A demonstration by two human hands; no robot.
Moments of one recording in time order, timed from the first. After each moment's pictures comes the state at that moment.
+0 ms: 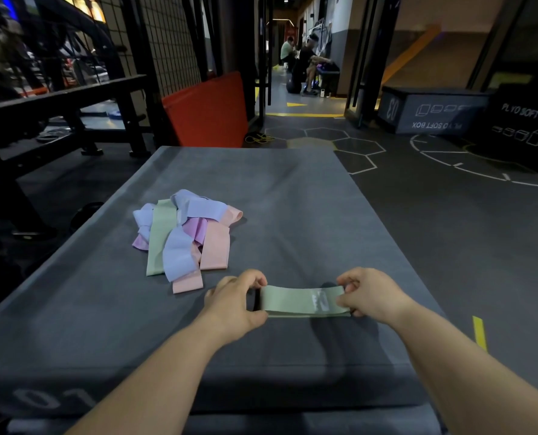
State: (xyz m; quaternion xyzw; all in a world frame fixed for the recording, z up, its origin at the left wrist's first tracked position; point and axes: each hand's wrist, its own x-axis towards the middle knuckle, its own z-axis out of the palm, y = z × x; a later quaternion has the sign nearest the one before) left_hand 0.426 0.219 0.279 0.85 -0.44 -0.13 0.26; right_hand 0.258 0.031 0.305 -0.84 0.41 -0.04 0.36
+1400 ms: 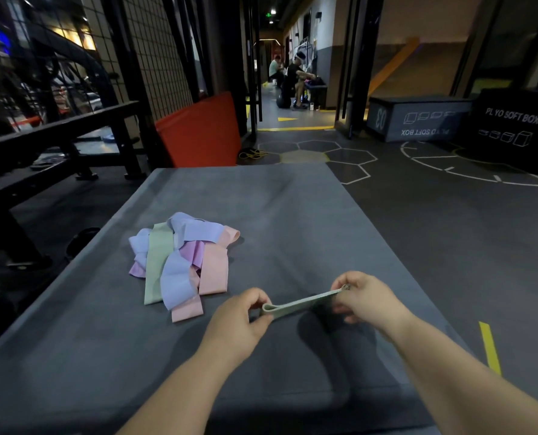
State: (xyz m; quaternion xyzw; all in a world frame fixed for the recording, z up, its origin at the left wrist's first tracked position) left_hand 0.425 0.211 0.284 0.82 -0.44 -0.09 0.36; right_hand 0.277 0.035 0.305 -0.72 0.42 -0.15 0.53
